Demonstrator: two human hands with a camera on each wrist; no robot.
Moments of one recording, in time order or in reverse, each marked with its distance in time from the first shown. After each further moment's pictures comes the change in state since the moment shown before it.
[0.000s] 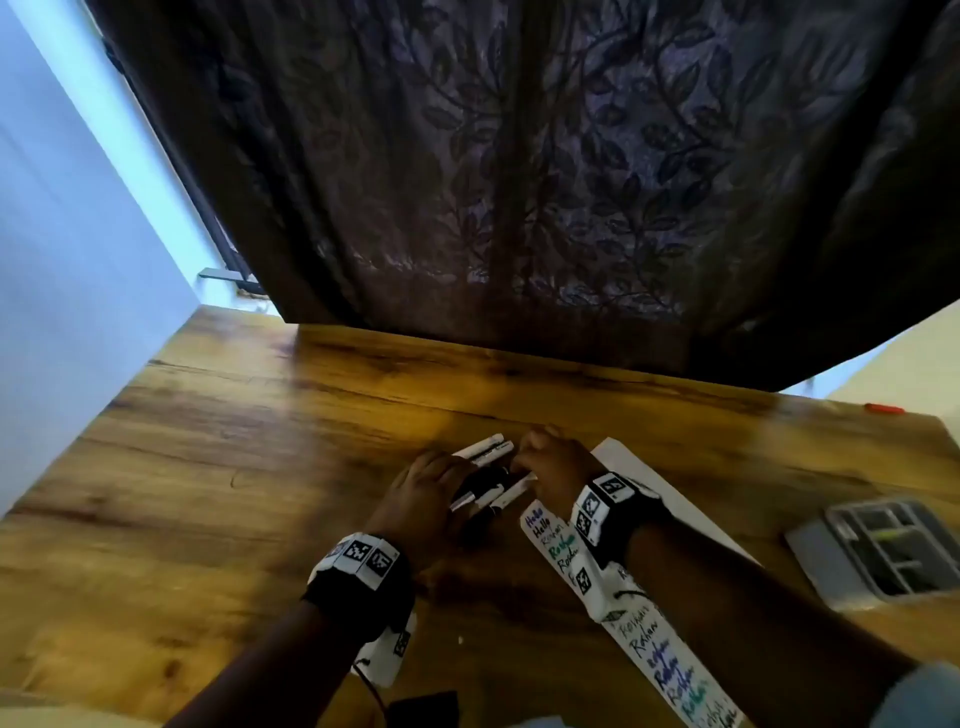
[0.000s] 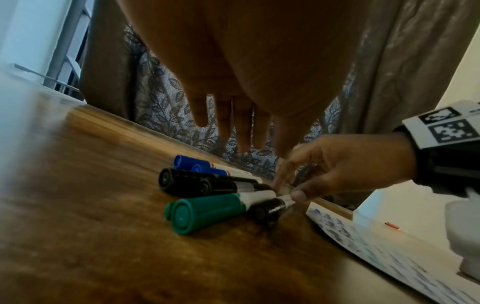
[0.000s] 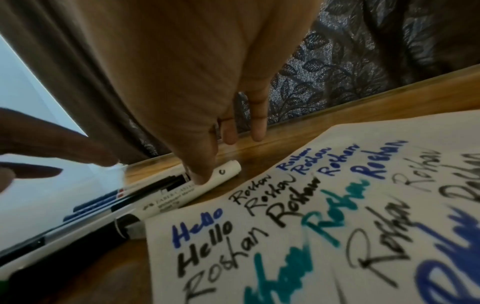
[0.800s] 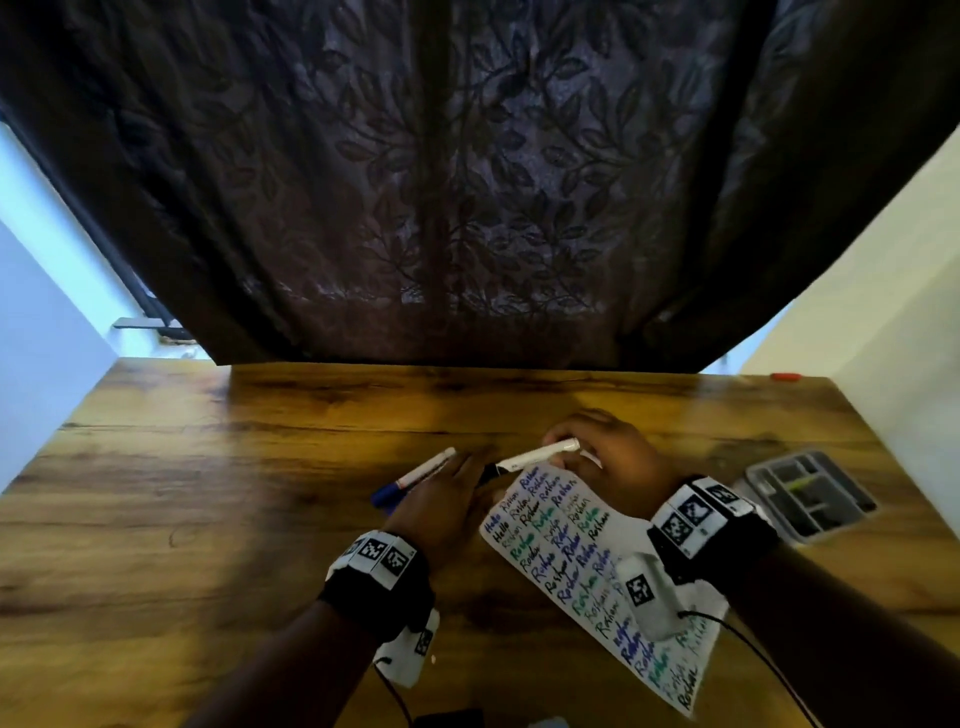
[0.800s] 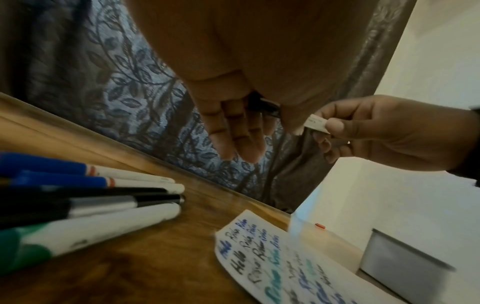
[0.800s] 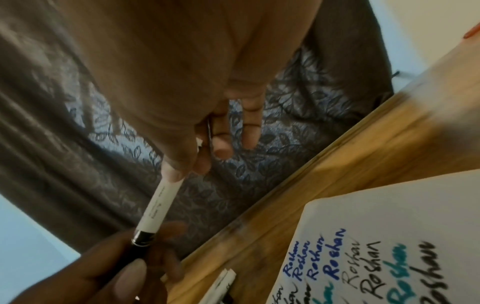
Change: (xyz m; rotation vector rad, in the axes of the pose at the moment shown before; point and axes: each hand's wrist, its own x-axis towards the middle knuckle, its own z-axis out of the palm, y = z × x) left_hand 0.027 0.062 -0.020 -0.255 -0.064 0.147; right_hand -0.101 0.025 -0.080 0.312 0.343 0.086
